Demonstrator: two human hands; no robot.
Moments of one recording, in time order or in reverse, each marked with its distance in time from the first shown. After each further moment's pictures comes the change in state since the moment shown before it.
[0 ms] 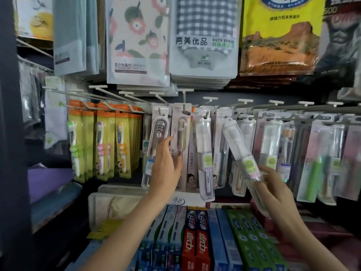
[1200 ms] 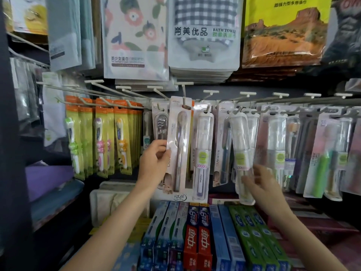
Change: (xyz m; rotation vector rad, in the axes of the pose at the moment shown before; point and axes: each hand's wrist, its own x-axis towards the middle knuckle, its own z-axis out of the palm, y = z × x) left_hand 0.009 -0.008 -0.024 -0.269 -0.080 -0.306; right_hand 0.018 0.021 0.023 -0.149 -0.071 0.139
